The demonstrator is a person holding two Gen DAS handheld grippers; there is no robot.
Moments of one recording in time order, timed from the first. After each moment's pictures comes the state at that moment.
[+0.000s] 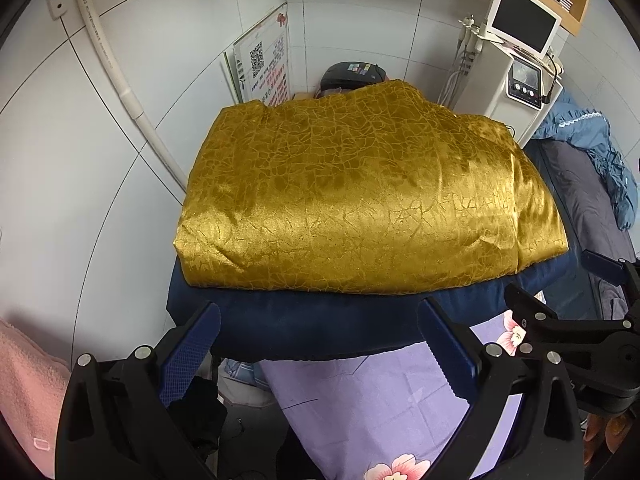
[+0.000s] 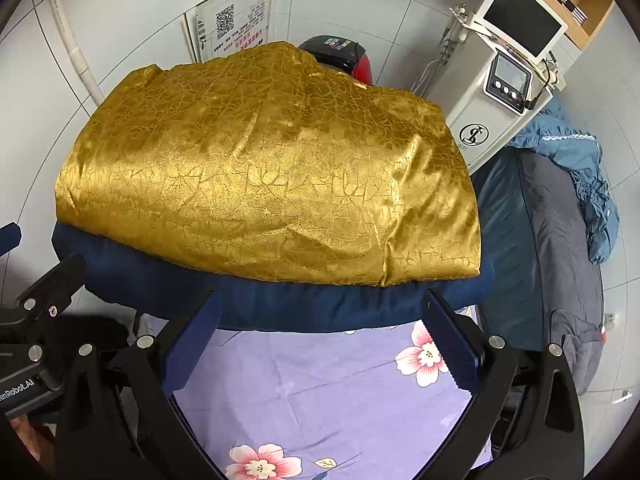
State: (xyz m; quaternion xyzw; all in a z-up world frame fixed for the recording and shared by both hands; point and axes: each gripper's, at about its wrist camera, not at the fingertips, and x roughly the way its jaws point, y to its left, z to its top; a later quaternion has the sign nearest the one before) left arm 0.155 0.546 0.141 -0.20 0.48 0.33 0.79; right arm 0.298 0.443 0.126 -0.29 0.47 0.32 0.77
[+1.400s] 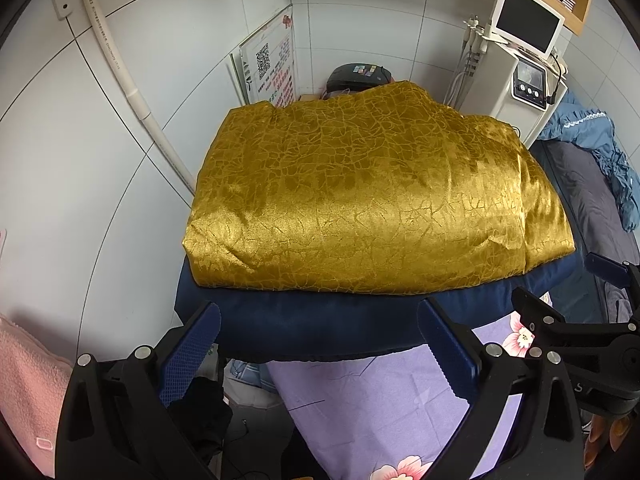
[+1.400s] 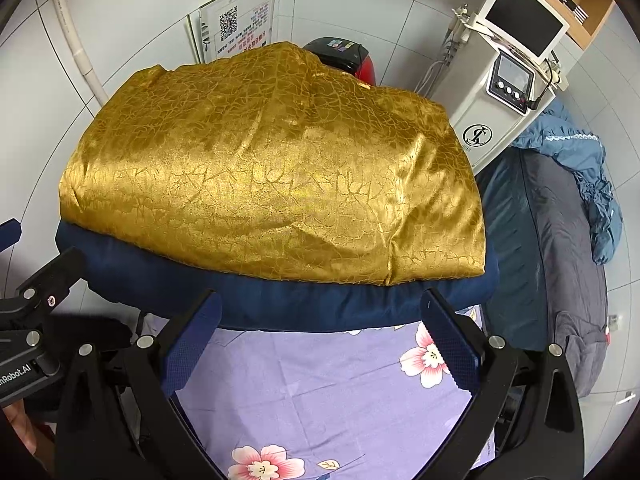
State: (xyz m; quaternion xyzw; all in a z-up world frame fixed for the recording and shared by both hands) left arm 0.148 0.545 0.139 -0.19 0.48 0.34 0.79; right arm 0.298 0.442 0.125 -0.28 0.47 0.32 0.77
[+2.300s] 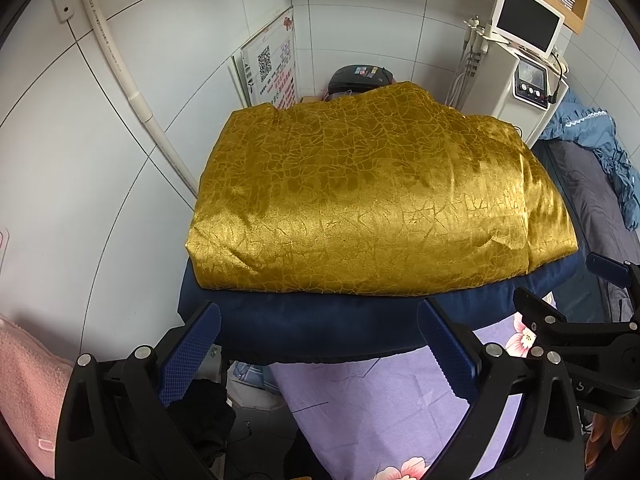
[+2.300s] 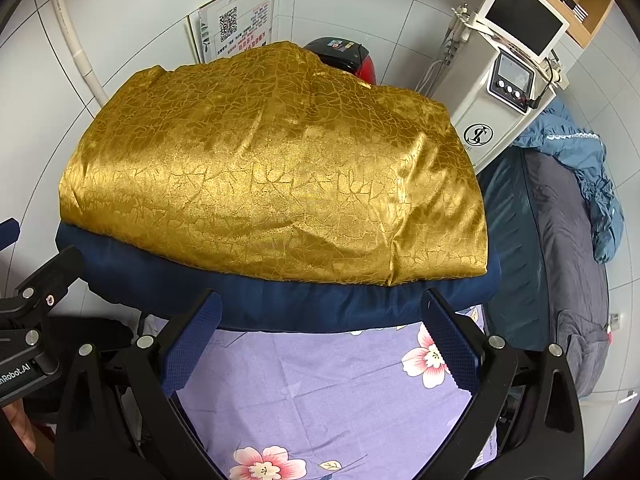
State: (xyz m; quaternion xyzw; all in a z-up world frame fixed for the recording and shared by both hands) left arm 0.148 0.545 0.139 -0.19 0.47 0.35 0.79; right arm 0.299 0.442 0.122 -0.28 0.47 0.32 0.78
